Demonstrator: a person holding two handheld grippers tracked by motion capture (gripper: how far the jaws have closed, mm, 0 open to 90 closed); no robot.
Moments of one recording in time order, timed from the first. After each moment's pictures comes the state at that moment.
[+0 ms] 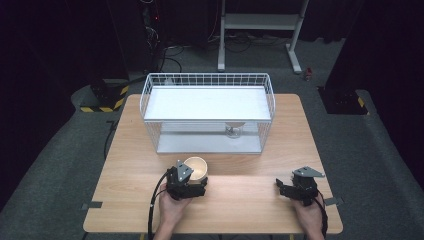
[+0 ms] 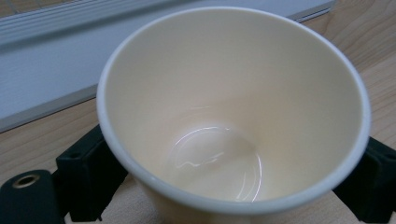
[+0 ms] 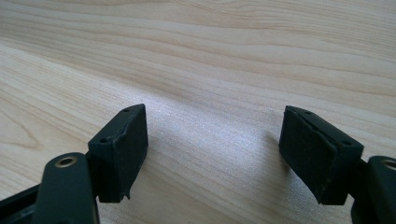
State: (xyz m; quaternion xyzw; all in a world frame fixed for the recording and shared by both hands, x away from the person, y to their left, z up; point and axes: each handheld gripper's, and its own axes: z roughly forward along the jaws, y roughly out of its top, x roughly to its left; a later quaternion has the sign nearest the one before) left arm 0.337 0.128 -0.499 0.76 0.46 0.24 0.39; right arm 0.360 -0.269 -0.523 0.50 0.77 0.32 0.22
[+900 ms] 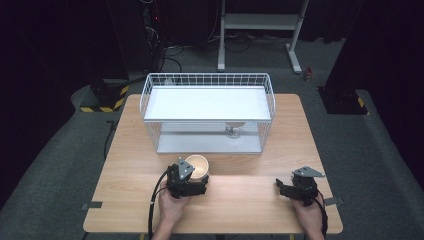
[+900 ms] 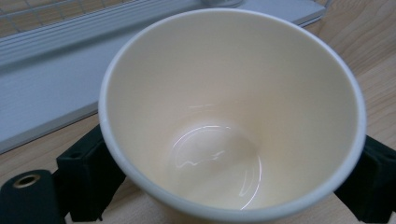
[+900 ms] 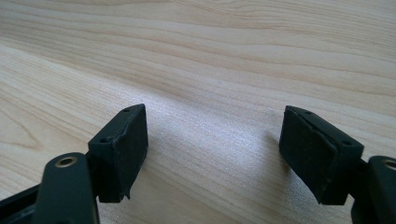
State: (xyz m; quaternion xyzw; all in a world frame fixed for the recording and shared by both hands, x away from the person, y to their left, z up) left arm 0.340 0.125 -0.485 0.77 0.45 0.24 0.39; right arm 0.360 -0.269 -0.523 0.50 0.77 0.32 0.22
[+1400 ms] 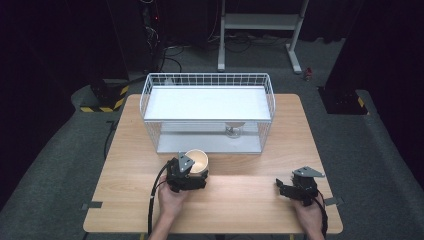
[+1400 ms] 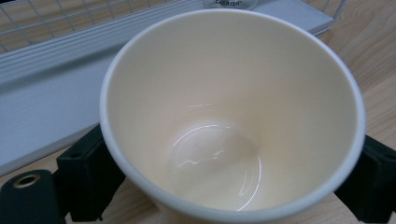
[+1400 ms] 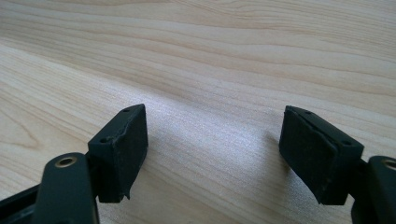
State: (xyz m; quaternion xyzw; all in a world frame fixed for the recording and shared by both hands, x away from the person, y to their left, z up) left arm 0.353 0.126 -0.473 0.77 0.45 0.25 0.38; right arm 0.360 -0.269 -0.524 0.50 0.77 0.32 0.22
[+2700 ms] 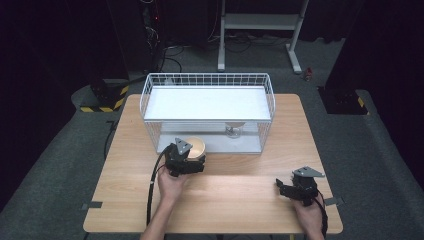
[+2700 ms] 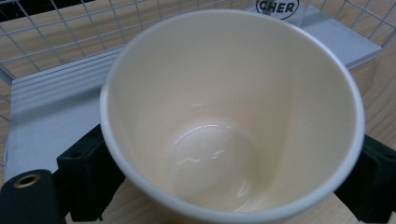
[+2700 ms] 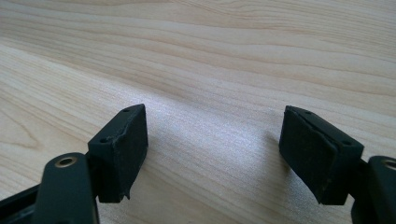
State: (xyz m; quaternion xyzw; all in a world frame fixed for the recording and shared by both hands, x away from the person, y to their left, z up) left arm 0.395 0.134 -0.465 0.75 0.48 0.26 0.37; right arm 0.360 -0.269 -0.524 0.50 0.77 0.32 0.22
